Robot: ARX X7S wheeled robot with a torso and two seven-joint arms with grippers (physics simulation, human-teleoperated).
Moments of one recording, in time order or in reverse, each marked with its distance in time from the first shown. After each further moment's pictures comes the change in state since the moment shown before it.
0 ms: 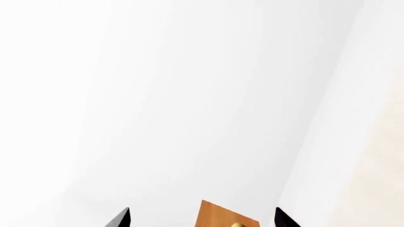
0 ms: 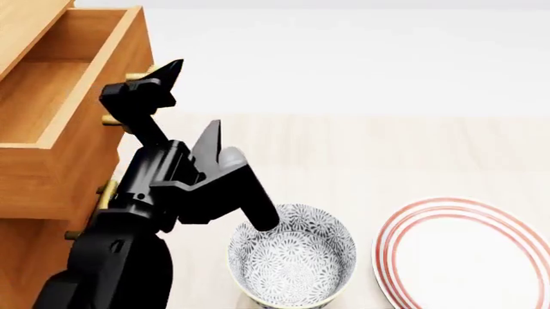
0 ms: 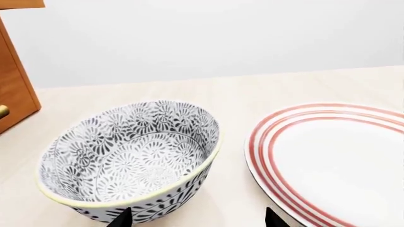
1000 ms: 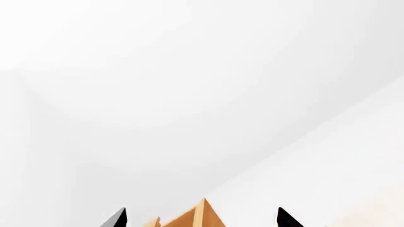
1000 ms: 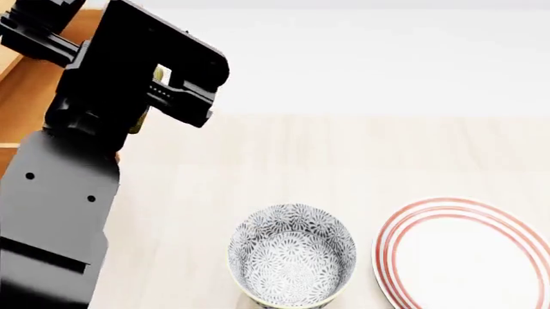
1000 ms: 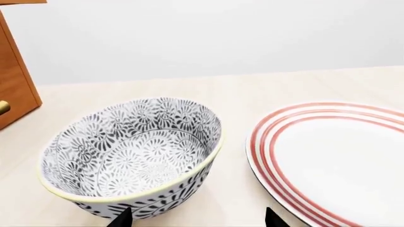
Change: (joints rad) left arm -0.130 0.106 -0.391 0.216 -0.372 -0.253 -0.012; right arm 0.002 0.008 -0.020 0.004 0.001 -0.005 0.012
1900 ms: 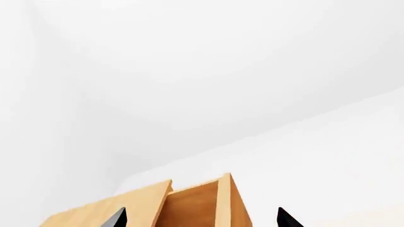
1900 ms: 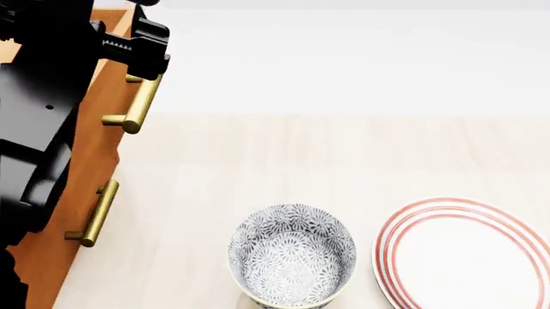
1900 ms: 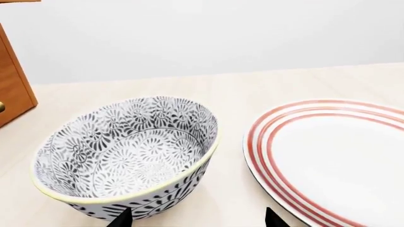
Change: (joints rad) left arm -0.172 -0.007 -0.186 -0.355 -0.224 0.065 -0.120; right arm 0.009 0.005 -0.006 0.010 0.015 0.000 0.010
